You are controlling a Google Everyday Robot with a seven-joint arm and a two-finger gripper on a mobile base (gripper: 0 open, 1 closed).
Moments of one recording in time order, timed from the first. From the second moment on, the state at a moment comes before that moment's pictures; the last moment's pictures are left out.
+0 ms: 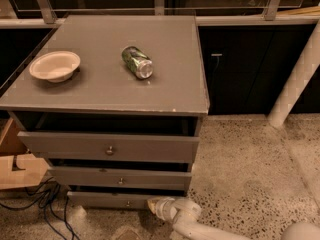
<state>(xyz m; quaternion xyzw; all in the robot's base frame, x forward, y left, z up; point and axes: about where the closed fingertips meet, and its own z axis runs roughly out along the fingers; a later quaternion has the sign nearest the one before) 0.545 0.022 0.195 -0.19 0.89 0.23 0.34</state>
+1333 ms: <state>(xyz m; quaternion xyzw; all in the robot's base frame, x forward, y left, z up) 0.515 0.004 0.167 -0.17 0.92 0.23 0.29</state>
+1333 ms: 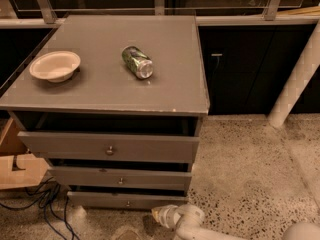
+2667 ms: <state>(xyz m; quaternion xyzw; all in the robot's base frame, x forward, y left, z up) 0.555 0.029 0.164 -0.18 0.90 0.22 0.33</state>
